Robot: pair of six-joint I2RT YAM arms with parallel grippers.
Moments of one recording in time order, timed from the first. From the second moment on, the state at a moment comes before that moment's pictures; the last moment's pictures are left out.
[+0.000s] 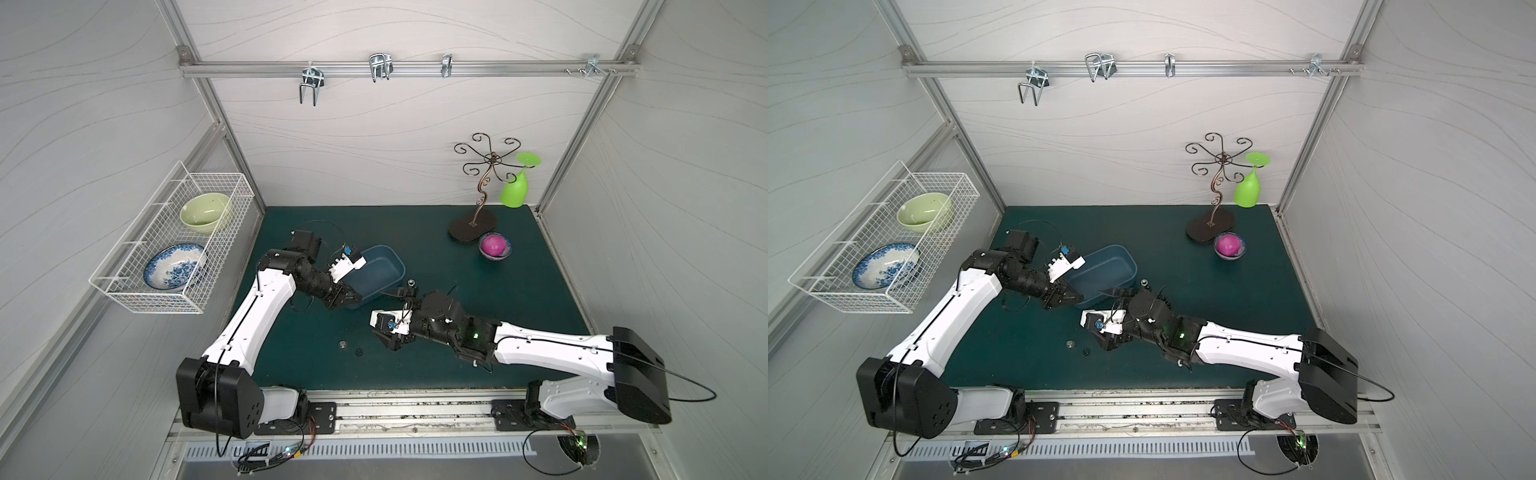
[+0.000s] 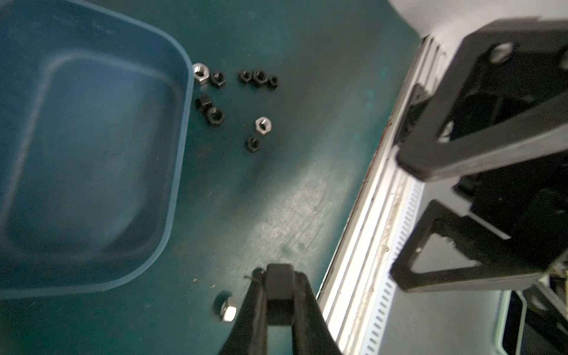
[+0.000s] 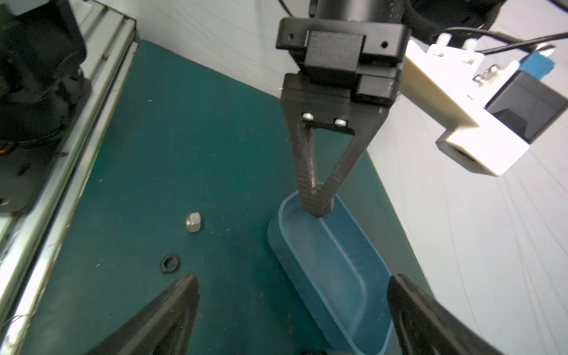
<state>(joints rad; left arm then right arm) -0.16 1.33 1.21 -1.19 0.79 0.56 1.21 1.35 0.83 0.23 0.03 -0.63</state>
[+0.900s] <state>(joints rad) -0.18 1.32 1.21 -1.28 1.09 0.57 1.21 1.39 0.89 0.32 0.04 -0.64</state>
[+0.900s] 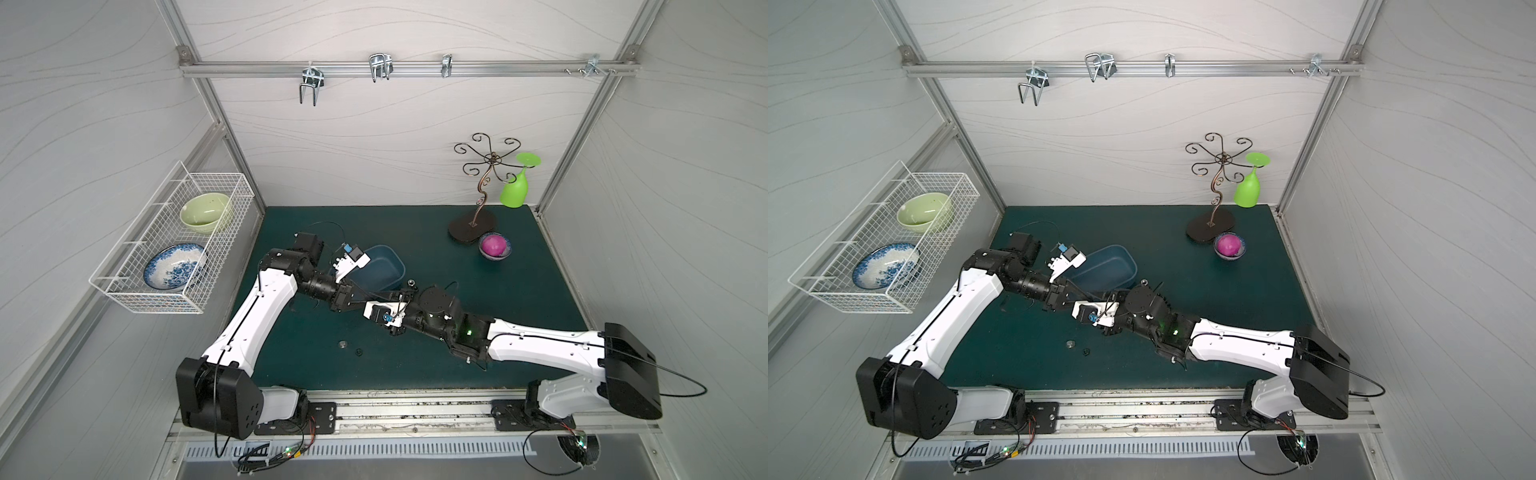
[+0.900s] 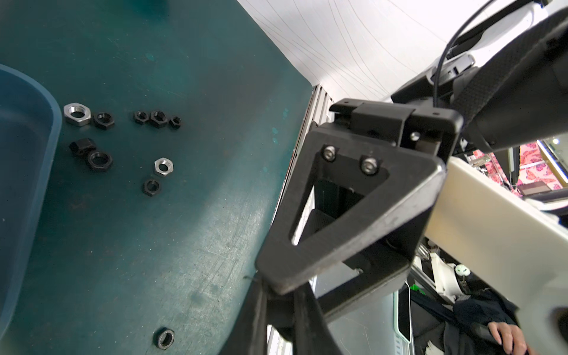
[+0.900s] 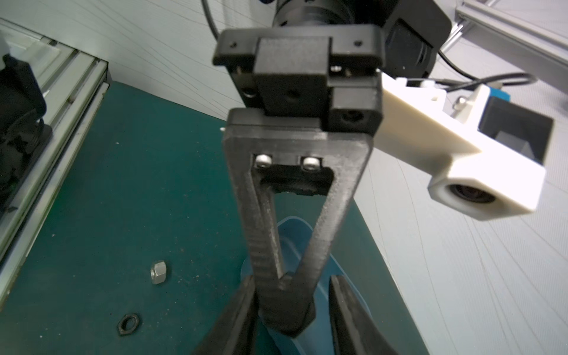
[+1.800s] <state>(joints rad) -0.18 1.32 1.21 -1.31 1.11 0.61 1.19 1.38 0.90 0.25 0.01 -0.62</state>
